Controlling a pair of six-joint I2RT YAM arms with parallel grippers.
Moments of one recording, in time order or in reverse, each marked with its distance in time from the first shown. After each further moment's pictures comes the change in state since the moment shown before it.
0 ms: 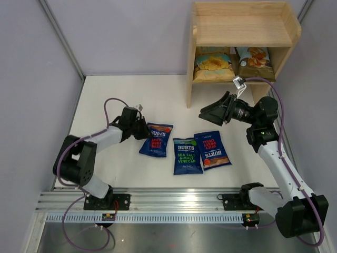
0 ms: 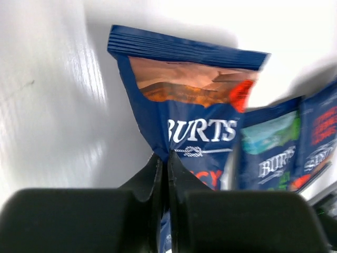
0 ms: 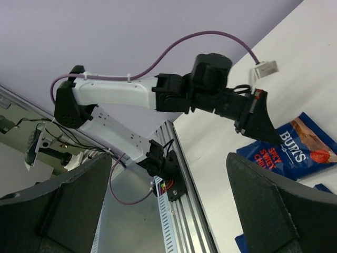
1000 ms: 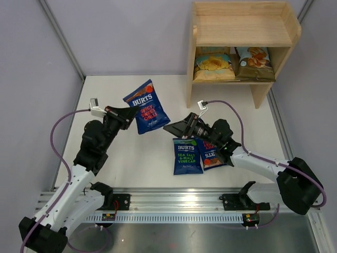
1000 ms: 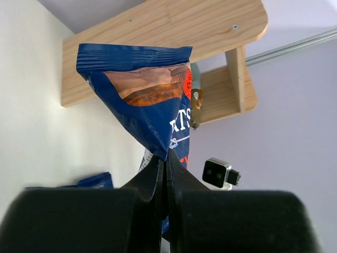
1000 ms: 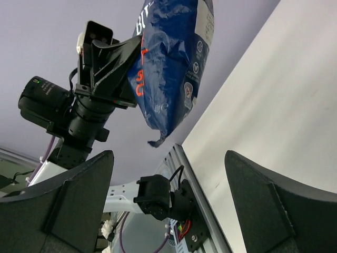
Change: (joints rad) left arm -0.035 -0.849 -0.163 0.242 -0.262 -0.609; right arm 0.553 0.218 -0.257 0.375 0.723 0.098
